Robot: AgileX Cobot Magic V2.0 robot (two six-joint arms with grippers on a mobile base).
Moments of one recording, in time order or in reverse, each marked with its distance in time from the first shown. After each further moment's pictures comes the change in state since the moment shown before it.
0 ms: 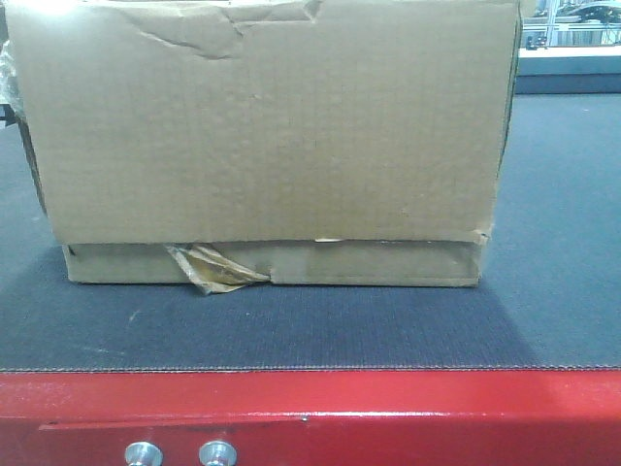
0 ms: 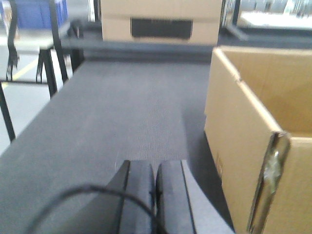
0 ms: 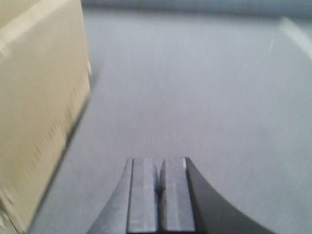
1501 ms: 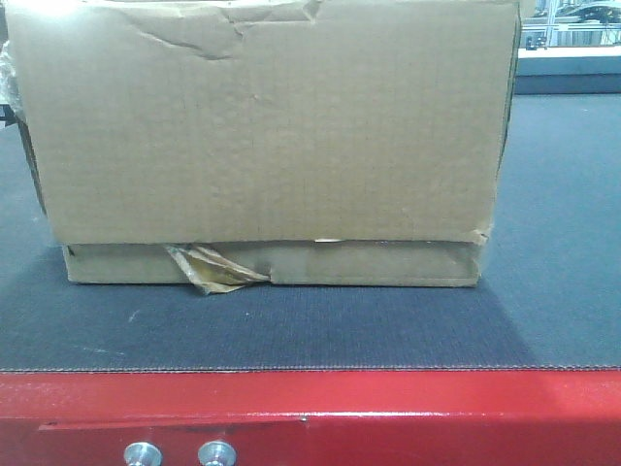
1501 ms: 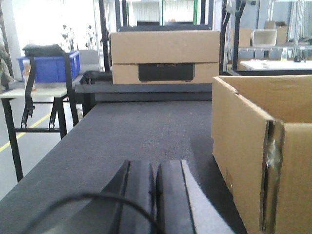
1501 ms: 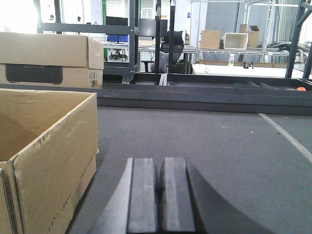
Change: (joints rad) left arm 0.065 -0.322 0.253 -0.187 -0.125 0.247; right arm 0.000 -0.277 0.016 0.000 -0.021 -0.005
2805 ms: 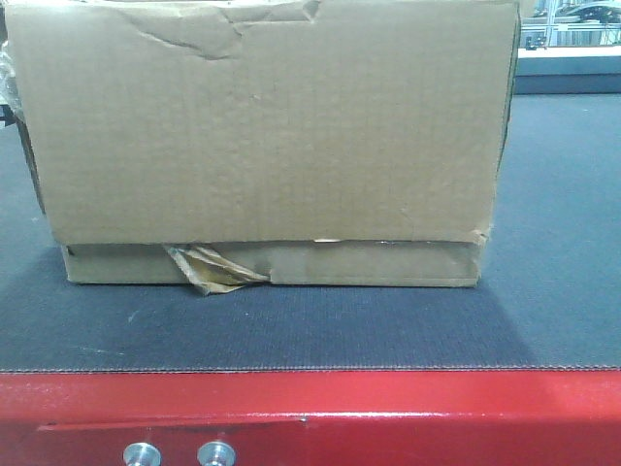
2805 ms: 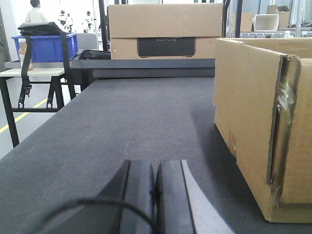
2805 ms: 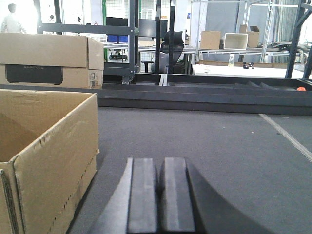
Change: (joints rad) left arm 0.000 -0.023 0.166 -0.012 -0.082 0.009; right arm -0.002 -0.001 0.000 0.008 -0.002 -0.002
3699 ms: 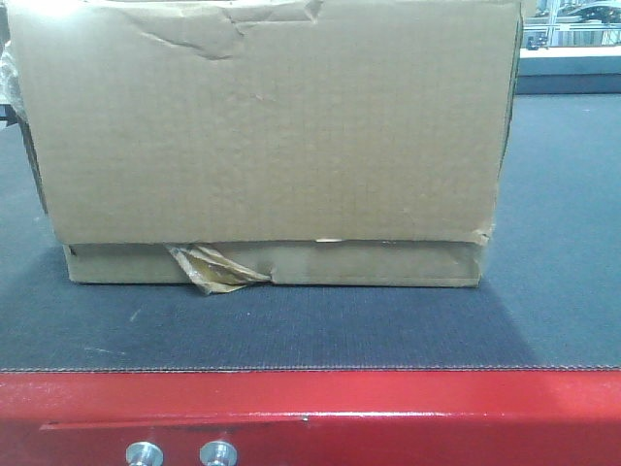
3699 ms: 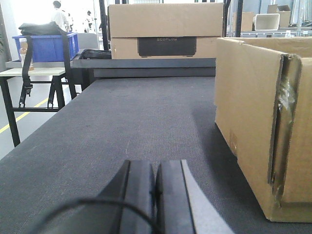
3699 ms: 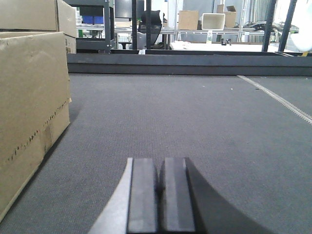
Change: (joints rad) left arm 0.000 0.000 0.000 0.000 0.000 0.000; right arm -0.110 -0.220 0.377 0.163 -0.111 -0.153
